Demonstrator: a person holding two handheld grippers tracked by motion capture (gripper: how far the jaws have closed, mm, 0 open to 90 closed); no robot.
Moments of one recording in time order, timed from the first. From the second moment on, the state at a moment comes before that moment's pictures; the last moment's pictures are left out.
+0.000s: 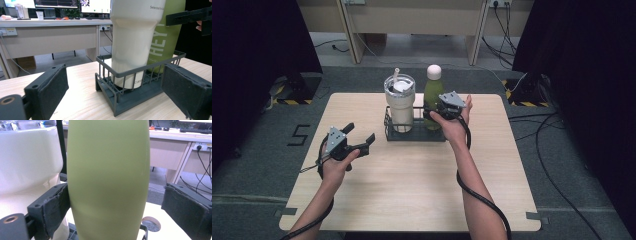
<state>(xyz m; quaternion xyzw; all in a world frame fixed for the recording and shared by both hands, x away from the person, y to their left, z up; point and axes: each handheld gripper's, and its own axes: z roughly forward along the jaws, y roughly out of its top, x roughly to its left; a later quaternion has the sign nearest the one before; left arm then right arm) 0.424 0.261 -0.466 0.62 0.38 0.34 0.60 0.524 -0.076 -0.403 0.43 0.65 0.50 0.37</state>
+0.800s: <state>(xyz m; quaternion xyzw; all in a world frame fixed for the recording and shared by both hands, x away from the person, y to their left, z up) 0.423 0.261 -0.466 0.62 0.38 0.34 0.60 0.507 -0.086 -0.408 0.43 0.66 0.50 0.37</state>
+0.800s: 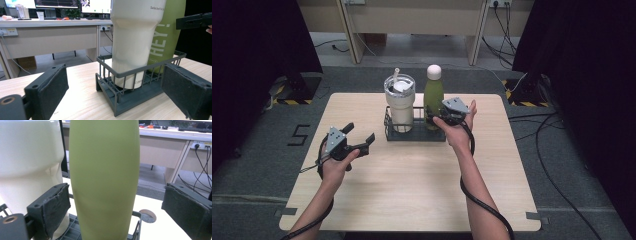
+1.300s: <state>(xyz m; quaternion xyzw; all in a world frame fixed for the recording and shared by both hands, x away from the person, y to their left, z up) 0.423 0.261 -0.466 0.62 0.38 0.34 0.60 0.494 -0.095 -0.410 0.43 0.66 0.50 0.36</state>
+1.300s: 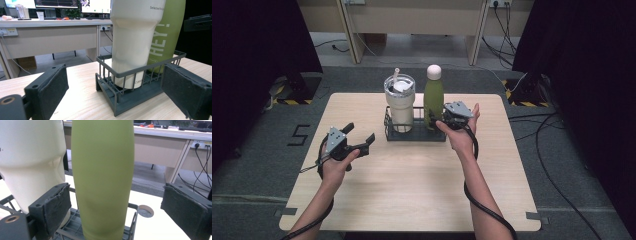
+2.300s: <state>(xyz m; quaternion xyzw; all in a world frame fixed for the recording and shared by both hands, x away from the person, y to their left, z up) 0.423 0.260 -0.466 0.62 0.38 0.34 0.60 0.467 -0.120 -0.421 0.44 0.66 0.49 0.37</state>
